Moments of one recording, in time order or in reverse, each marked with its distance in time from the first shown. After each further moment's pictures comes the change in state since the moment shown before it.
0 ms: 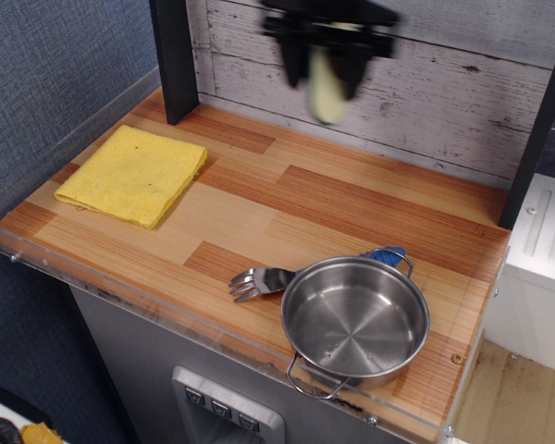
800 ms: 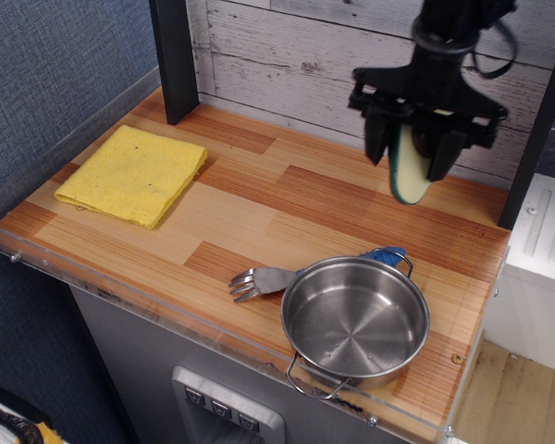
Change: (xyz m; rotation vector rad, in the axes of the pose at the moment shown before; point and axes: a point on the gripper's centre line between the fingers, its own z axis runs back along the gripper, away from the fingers) arm -0.031 -0.054 -0.031 0.025 0.006 -0.022
